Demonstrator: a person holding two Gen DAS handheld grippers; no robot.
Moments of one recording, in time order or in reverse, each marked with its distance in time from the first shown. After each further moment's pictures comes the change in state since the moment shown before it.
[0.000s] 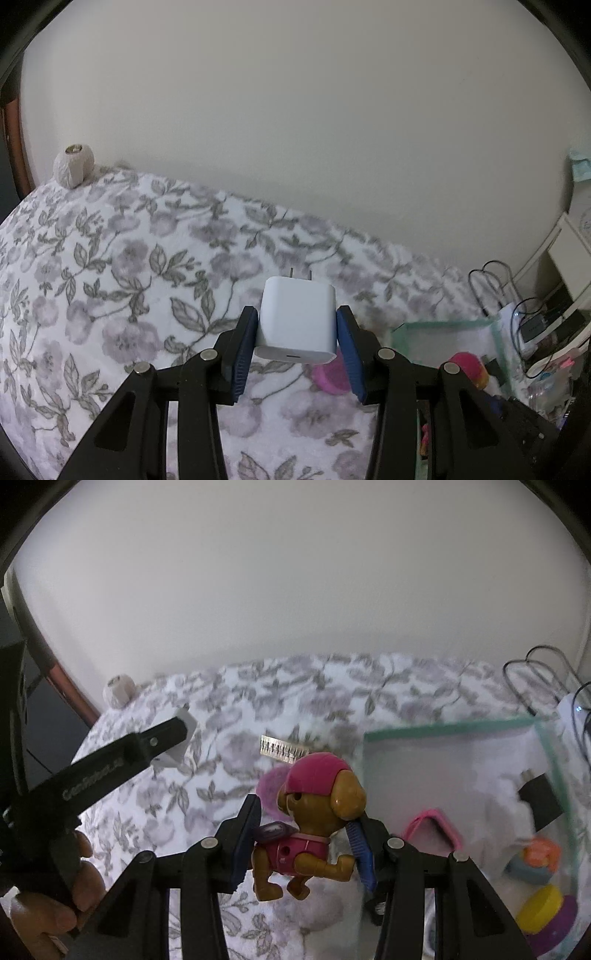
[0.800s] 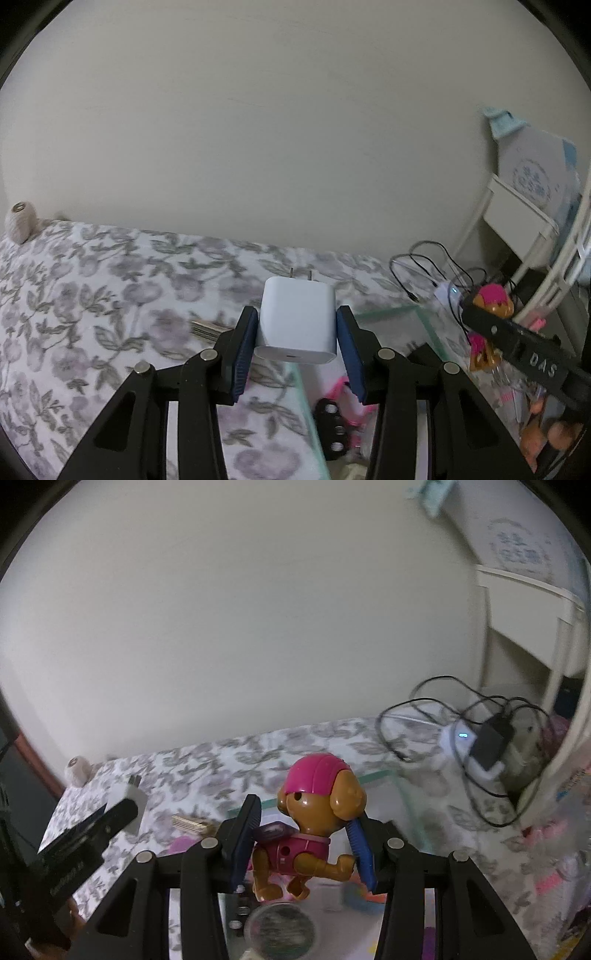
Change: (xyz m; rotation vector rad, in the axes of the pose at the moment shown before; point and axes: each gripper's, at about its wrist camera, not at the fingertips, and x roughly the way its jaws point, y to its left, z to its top) left arm -0.022 -0.109 -0.020 0.189 -0.059 -0.178; right arm -0.099 -0.114 0.018 0.160 -0.203 -0.193
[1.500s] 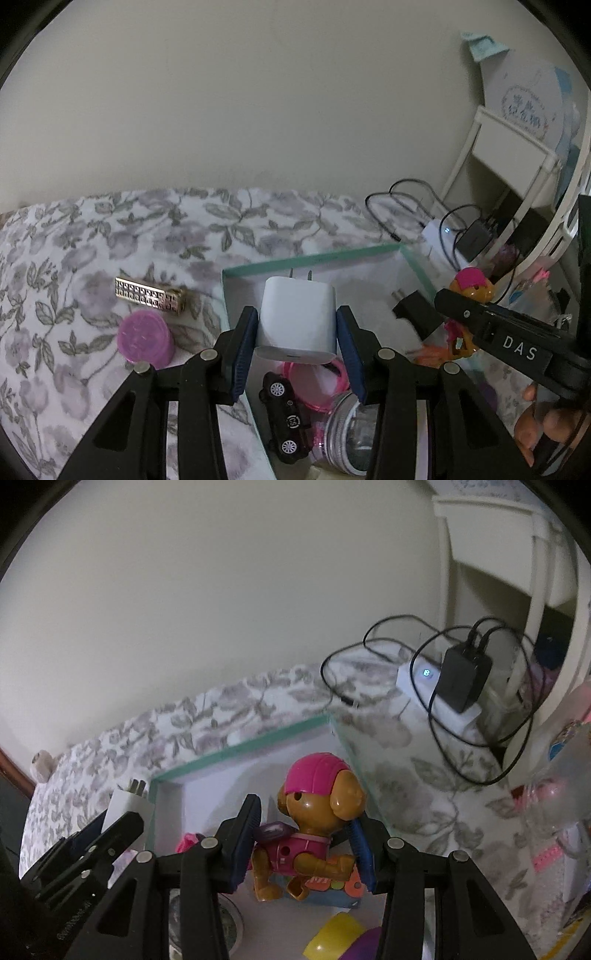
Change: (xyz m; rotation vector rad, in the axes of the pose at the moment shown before) left arm 0.066 -0.045 -0.043 0.069 0.154 -0.042; right arm 0.052 -0.055 -0.031 0.066 0.153 -0.093
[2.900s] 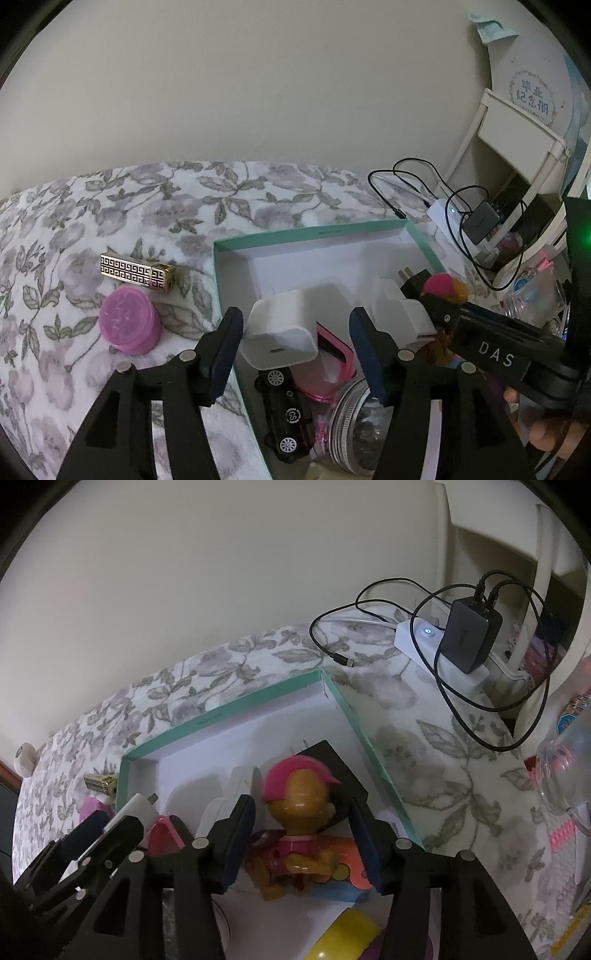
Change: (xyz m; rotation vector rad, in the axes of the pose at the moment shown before) left arm 0.017 0.001 -0.007 -0.012 0.068 -0.013; right arm 0.030 0.001 -0.010 0.028 0.090 -0.048
